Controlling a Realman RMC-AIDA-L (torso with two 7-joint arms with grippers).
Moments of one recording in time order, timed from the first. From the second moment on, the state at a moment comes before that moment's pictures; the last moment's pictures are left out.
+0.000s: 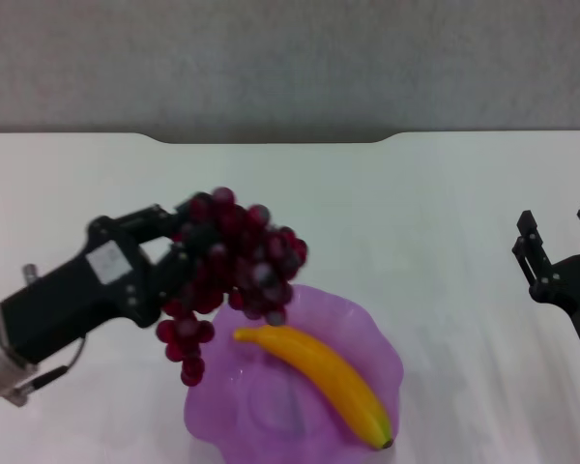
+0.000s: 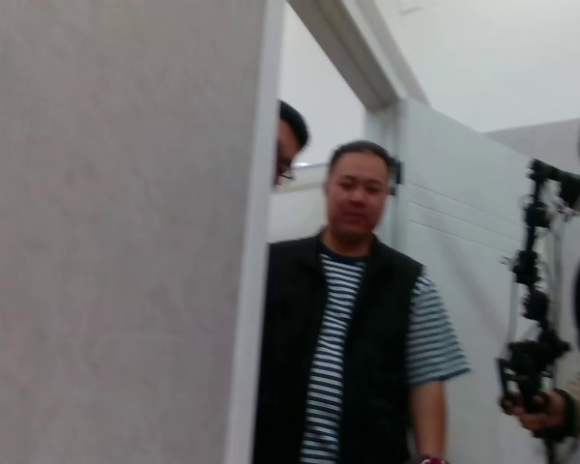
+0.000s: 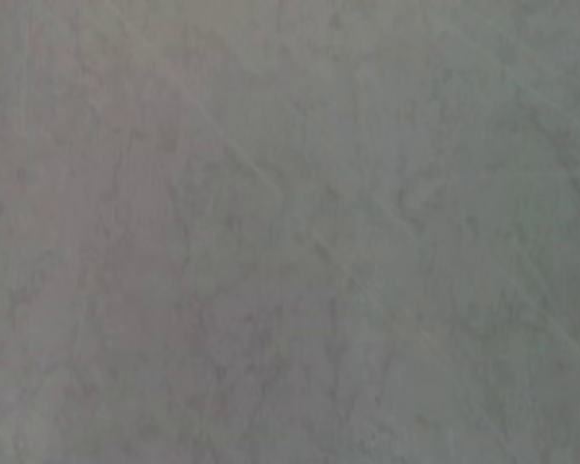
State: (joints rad) left arm -0.59 -1.97 2.00 -0.07 0.16 1.84 -0.68; right arm 0.26 2.00 -2.74 -0.61 -1.84 1.29 2.81
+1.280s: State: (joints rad) left arm -0.66 -2.03 2.01 -0.05 0.44 1.34 -0.57; right arm 0.28 2.00 -2.74 -0.61 -1.84 1.28 2.81
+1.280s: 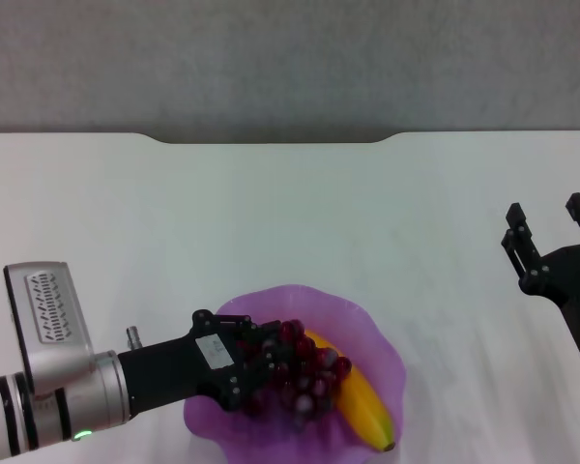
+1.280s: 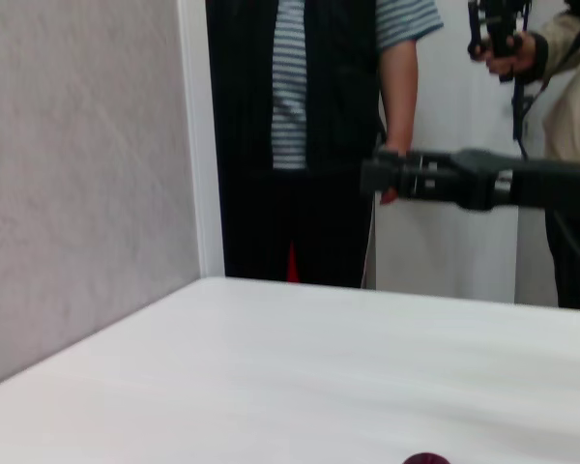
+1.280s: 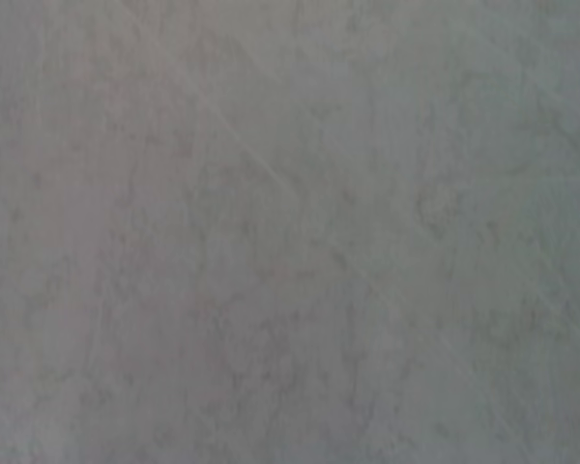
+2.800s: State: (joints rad) left arm -0.63 -1.99 1.96 -0.05 0.34 1.57 -0.62; right arm 0.27 2.00 -2.74 -0.61 -1.84 1.28 2.81
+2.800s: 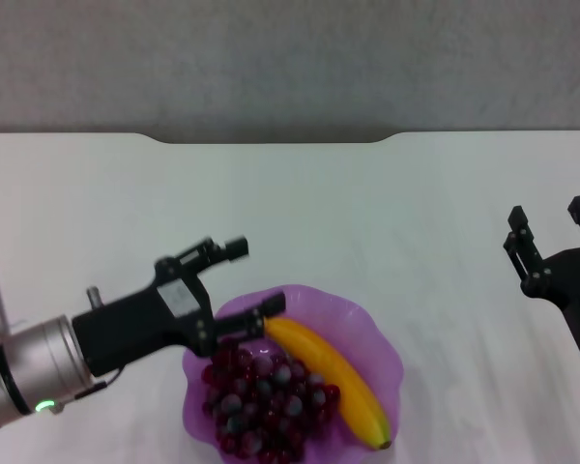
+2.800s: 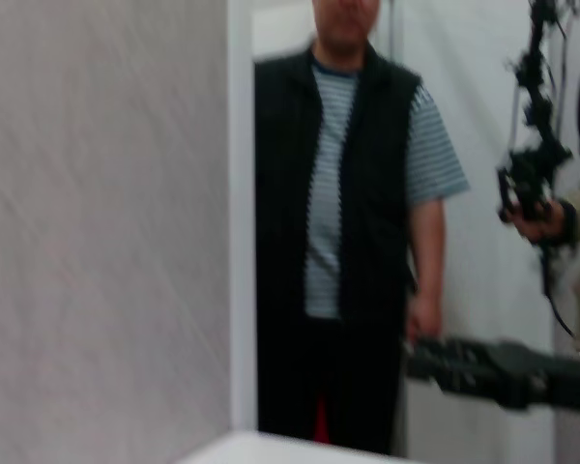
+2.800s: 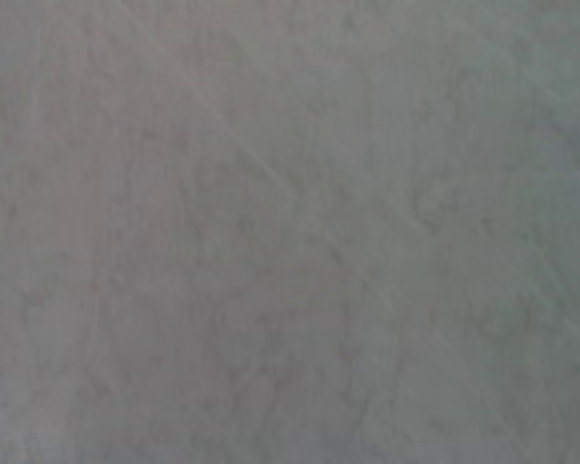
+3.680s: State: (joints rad) left arm -0.52 -2.03 1.95 -0.05 -0.23 1.72 -0.32; right arm 0.29 2.00 -2.74 -0.61 -1.84 1.27 2.81
